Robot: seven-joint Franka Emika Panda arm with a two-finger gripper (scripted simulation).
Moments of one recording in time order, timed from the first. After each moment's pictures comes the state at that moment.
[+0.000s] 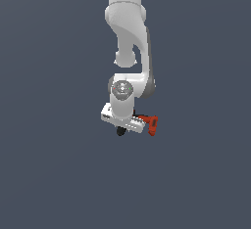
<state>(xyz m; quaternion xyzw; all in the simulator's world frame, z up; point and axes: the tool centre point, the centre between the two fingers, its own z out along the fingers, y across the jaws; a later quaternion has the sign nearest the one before) -0.002 -0.017 0.034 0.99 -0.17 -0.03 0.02</state>
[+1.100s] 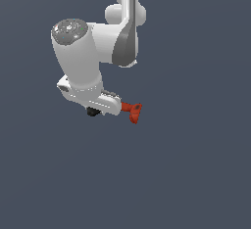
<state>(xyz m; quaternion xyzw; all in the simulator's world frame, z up) 0.024 -0.113 0.219 0.99 -0.17 -0.03 0.02</state>
